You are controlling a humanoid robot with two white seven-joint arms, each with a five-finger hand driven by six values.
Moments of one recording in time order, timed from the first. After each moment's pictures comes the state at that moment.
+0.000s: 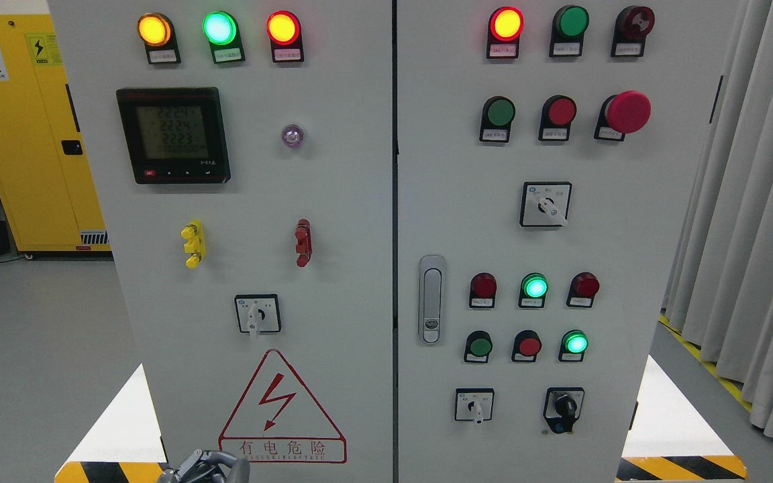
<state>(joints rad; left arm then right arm) 0.03 0.01 0.01 -2.01 0.06 0.23 0.05 0.10 0.12 -0.16 -0.19 0.12 0.01 -0.20</state>
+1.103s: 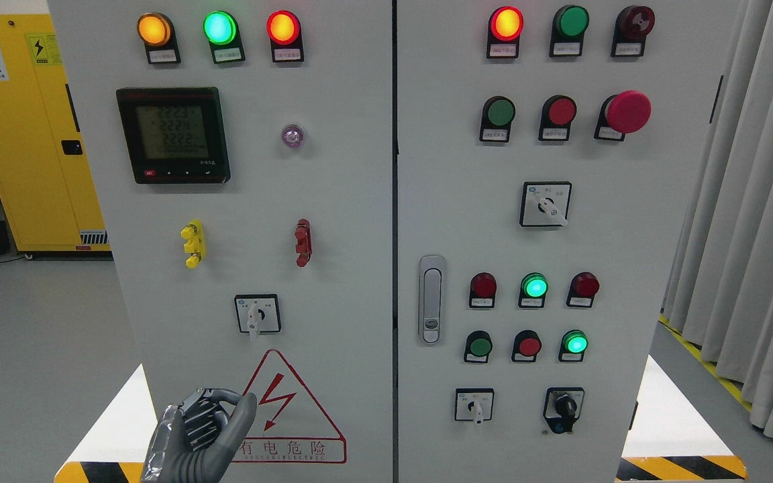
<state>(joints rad) -0.16 0.00 0.00 -2.03 0.01 0.45 0.10 0.10 0.12 -0.16 -0.19 0.12 0.01 -0.20</state>
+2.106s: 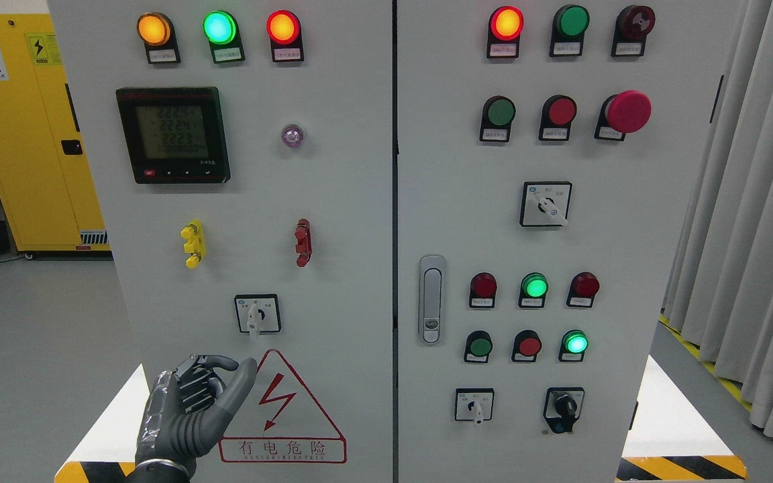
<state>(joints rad) -0.27 0.00 0.00 -2.03 0.00 0.55 0.16 0.10 0.12 -0.16 -0.19 0.12 0.01 -0.20</state>
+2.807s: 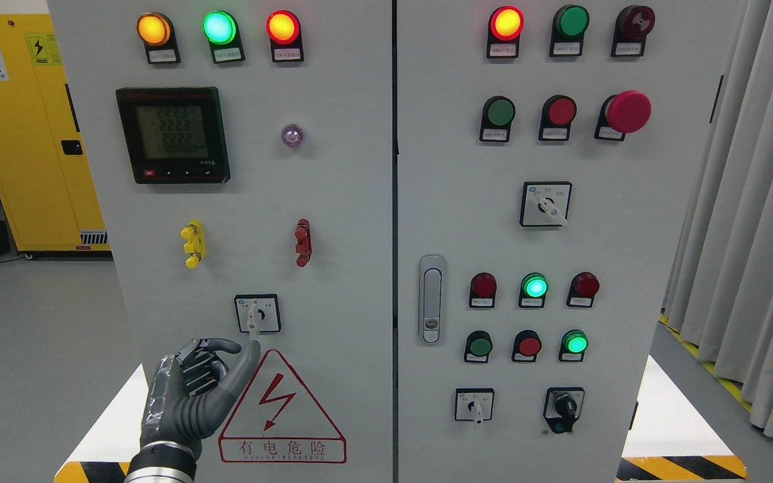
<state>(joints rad) -0.31 -0.03 0.00 -2.02 0.00 0.57 0.16 0.10 0.12 -0.16 -0.19 0.12 0.01 -0.20</state>
